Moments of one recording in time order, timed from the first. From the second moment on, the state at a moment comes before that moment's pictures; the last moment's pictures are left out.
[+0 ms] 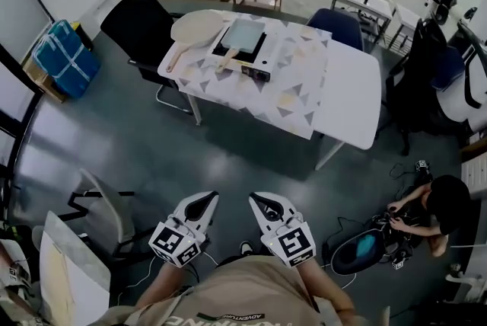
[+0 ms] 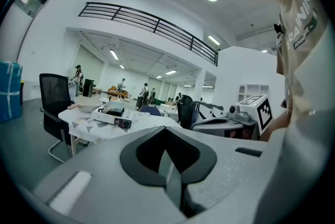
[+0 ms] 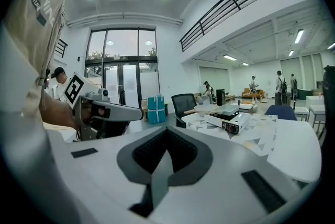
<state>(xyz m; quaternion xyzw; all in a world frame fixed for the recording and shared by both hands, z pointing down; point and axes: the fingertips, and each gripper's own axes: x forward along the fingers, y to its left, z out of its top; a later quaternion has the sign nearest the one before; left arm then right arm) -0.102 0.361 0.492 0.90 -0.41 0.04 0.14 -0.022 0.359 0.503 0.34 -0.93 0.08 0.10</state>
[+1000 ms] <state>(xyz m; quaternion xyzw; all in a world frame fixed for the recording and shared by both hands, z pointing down) -0.062 0.154 0.505 0.88 -0.45 0.07 0.14 0.005 0.140 0.532 0.26 -0.96 0.08 0.11</state>
